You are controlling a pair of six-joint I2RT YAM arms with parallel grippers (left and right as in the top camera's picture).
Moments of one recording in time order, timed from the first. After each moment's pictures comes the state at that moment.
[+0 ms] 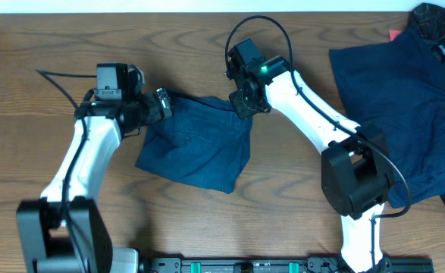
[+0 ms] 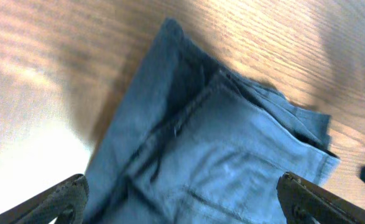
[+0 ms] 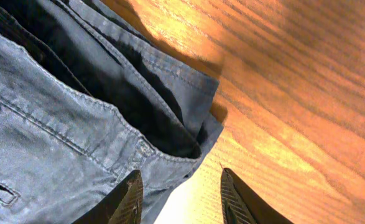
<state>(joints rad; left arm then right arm) 0.01 1.61 1.09 -0.55 0.28 -0.33 0.53 2.12 1.75 -0.93 -0.02 0.09</state>
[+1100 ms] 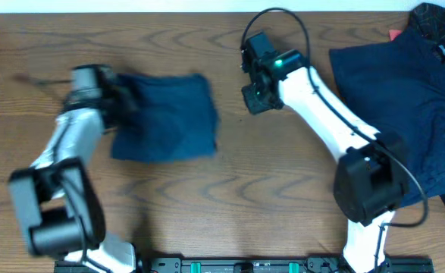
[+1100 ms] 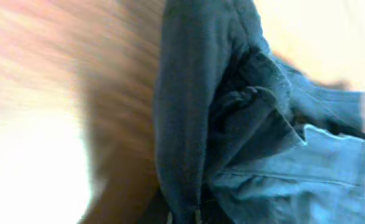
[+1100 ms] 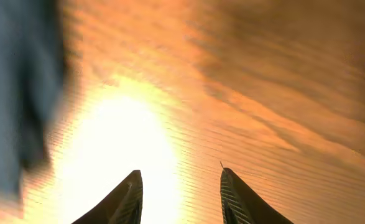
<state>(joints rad) 0.24 1.76 1.09 -0.35 0.21 -0.44 0.48 2.04 1.75 -1.01 0.04 0.17</state>
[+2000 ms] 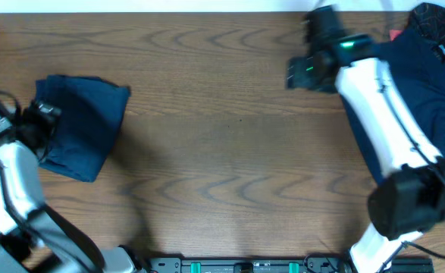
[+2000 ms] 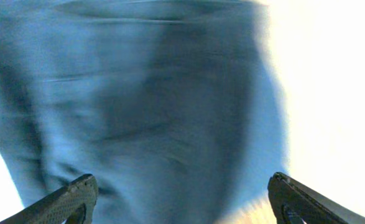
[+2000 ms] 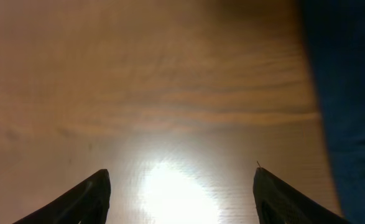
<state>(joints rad) 0.61 1.53 1.09 -0.50 0.26 -0.57 0.21 1.86 1.75 -1.06 0.01 0.36</state>
